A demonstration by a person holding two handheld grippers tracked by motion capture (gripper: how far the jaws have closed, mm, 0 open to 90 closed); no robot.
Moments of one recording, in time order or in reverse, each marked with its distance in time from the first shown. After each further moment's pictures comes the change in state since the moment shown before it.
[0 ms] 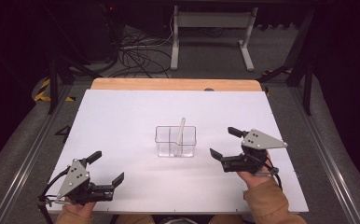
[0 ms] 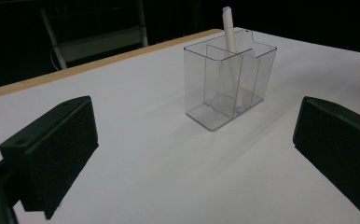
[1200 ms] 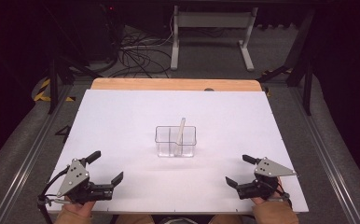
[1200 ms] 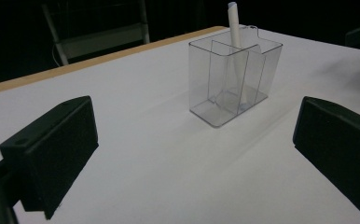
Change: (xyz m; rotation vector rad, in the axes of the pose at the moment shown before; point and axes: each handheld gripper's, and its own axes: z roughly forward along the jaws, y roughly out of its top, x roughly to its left) left arm 0.004 -0.004 0.001 0.010 0.003 -0.019; right arm -0.006 -0.099 -0.028 0.094 0.011 0.052
